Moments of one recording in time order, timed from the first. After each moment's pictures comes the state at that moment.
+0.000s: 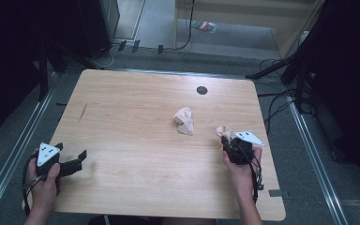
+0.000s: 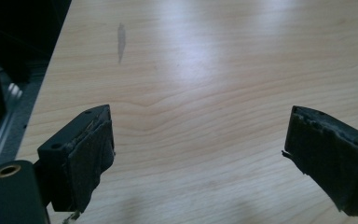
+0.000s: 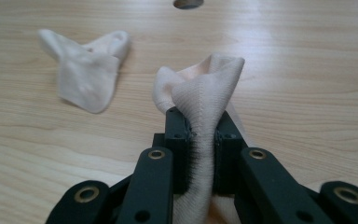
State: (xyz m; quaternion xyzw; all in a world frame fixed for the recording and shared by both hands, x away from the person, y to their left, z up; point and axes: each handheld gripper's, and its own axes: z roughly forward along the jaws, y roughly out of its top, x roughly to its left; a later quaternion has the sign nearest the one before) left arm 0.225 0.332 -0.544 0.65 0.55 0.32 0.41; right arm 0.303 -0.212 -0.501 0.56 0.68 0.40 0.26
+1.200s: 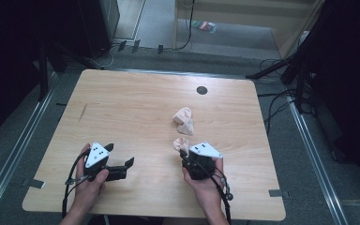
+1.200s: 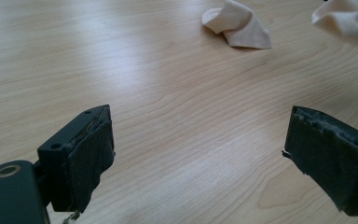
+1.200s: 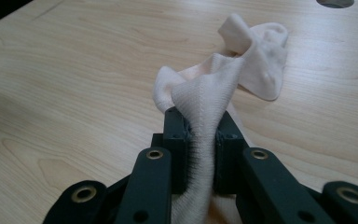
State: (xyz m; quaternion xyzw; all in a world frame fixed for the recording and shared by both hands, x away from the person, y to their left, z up) left arm 0.227 0.204 -0.520 0.72 0.45 0.23 0.47; right arm 0.249 -0.098 -0.492 0.48 0.74 0.42 0.20
